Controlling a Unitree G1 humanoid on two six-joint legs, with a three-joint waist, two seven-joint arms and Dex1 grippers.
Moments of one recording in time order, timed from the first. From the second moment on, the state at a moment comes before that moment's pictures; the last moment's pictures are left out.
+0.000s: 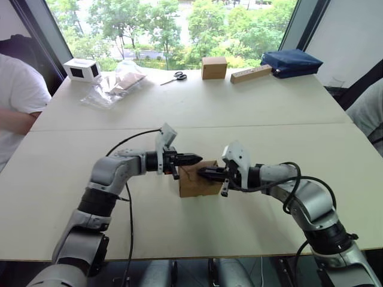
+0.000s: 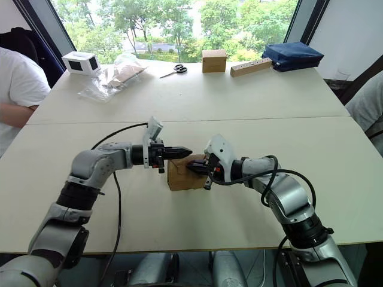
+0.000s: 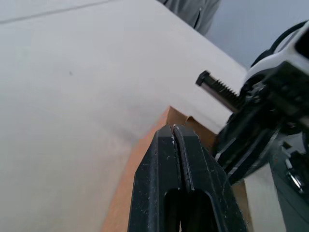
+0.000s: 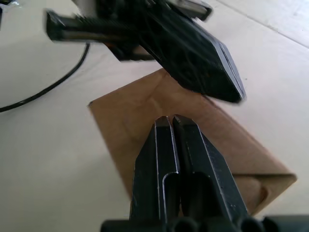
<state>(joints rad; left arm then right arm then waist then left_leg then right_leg) -0.65 0.39 -0.16 0.14 -0.57 0.80 -0.97 -0.38 -0.56 0.20 -0.38 0.42 0.75 0.82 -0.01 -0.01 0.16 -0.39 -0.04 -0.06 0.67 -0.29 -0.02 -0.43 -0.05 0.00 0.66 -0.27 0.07</state>
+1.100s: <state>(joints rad) -0.68 0.38 -0.14 0.11 -0.56 0.82 -0.99 -0.44 -0.55 0.22 -0.32 0.40 0.74 0.80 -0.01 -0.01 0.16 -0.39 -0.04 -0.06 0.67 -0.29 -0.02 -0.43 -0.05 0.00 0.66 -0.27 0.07</state>
